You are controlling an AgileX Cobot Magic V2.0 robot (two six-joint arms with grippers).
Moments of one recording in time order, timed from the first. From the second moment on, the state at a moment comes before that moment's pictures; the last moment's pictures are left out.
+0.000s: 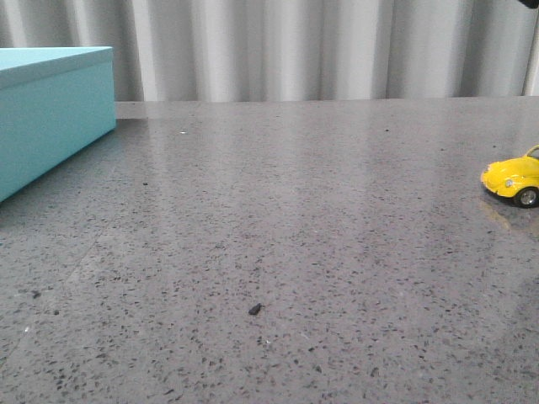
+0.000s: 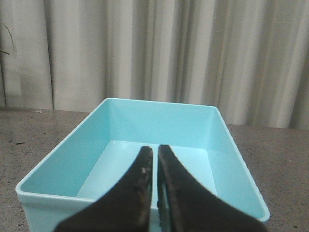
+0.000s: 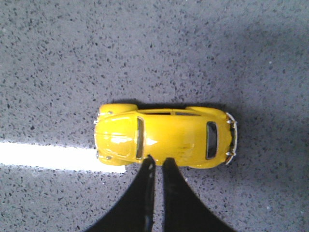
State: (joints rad) left arm 0.07 0.11 -0.35 -0.19 0.28 0.05; right arm 0.07 1.37 -1.15 0.01 1.02 0.05
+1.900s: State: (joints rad) left arm 0.07 0.11 -0.35 -0.19 0.28 0.05; right arm 0.07 1.51 -1.21 0.01 1.05 0.05
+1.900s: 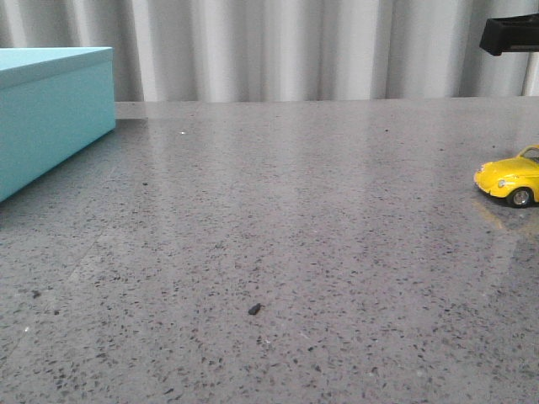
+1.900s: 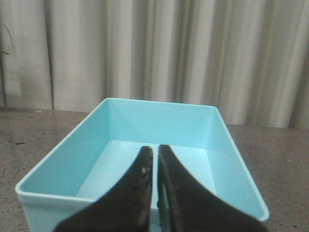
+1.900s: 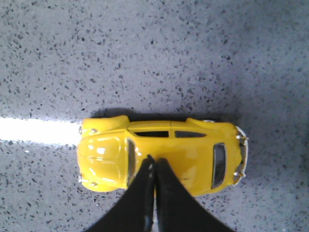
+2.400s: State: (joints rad) left arm 0.07 0.11 -0.35 -0.19 0.28 0.05; right arm -0.05 1.53 -1.21 -0.06 1.06 0.05
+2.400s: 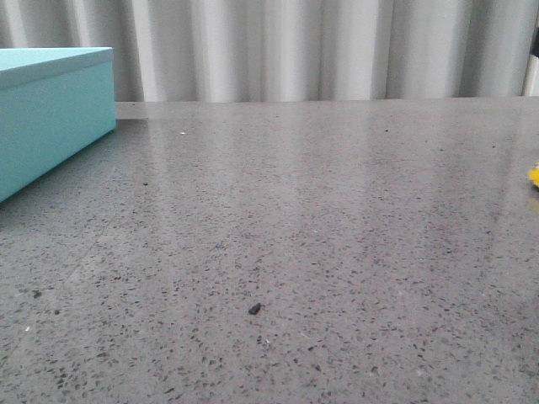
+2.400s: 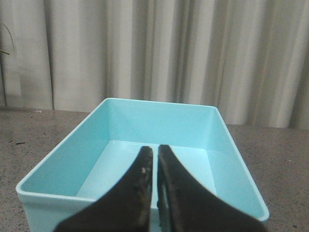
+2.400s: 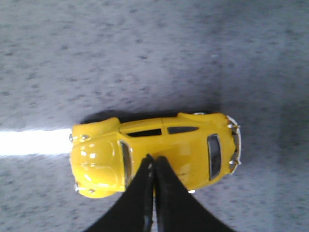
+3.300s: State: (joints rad) left arm 0.07 0.11 -0.35 -0.19 0.28 0.05; right arm -0.19 1.45 -1.37 -0.02 1.15 0.05
